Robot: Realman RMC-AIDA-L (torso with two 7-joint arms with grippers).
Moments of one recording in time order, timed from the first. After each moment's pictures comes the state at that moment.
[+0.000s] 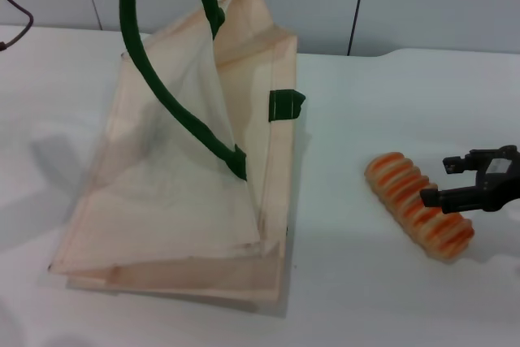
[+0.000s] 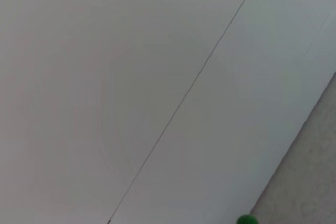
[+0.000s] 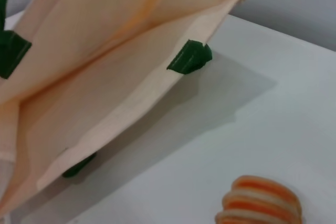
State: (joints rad) left arm -0.85 -1.83 2.86 -0.49 -0.69 1.79 -1.75; right arm 0.57 1.97 -0.91 -0.75 0.99 1.42 -1.43
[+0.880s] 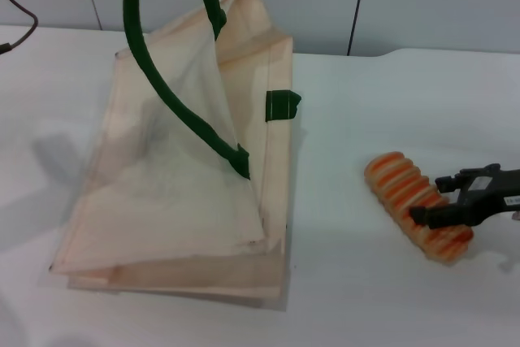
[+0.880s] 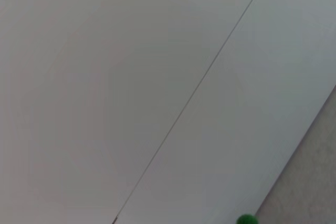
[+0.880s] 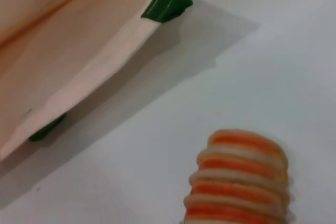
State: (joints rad) left arm -0.86 -1.84 2.86 -0.49 -0.69 1.77 -1.75; right arm 0.62 2.00 -0.92 -0.65 0.87 1.29 -1.40
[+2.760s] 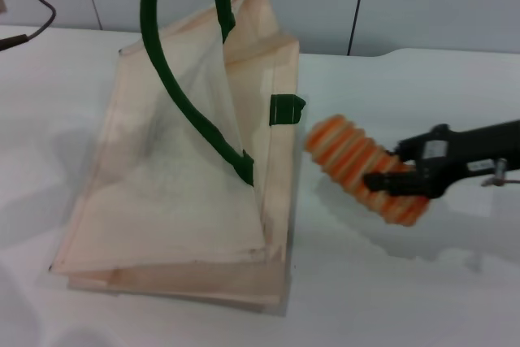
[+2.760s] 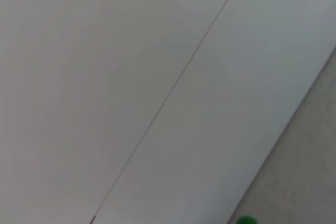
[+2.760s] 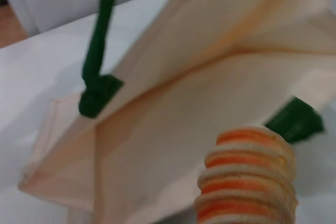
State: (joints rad) left arm -0.90 -1.84 2.86 -0.48 -0.66 1.78 -1.75; right arm 0.79 2.02 -0.74 -0.62 0.83 1.52 -1.56
